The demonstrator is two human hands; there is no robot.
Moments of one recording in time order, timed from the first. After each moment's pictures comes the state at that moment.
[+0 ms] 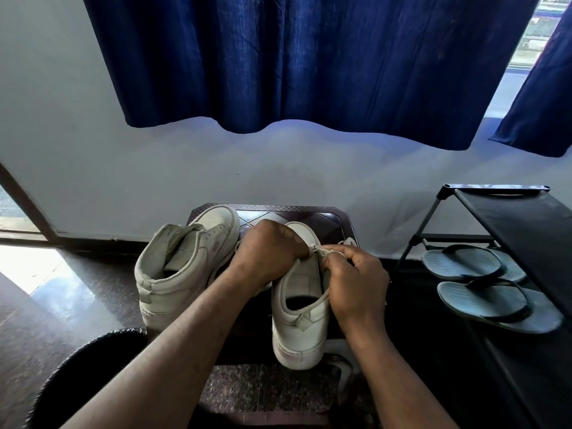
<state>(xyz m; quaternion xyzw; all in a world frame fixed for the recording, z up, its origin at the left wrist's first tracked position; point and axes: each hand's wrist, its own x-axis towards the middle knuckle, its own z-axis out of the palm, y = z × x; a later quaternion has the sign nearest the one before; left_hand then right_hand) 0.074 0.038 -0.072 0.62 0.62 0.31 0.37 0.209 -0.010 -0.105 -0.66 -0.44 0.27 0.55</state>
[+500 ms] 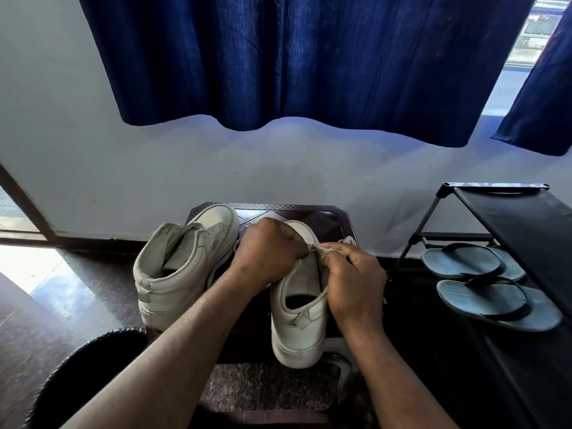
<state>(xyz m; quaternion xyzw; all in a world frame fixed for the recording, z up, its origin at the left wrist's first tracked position) 0.074 0.038 -0.076 0.63 0.63 0.31 0.32 0.207 -0.011 -0.106 -0.64 -0.45 0.28 0.56</state>
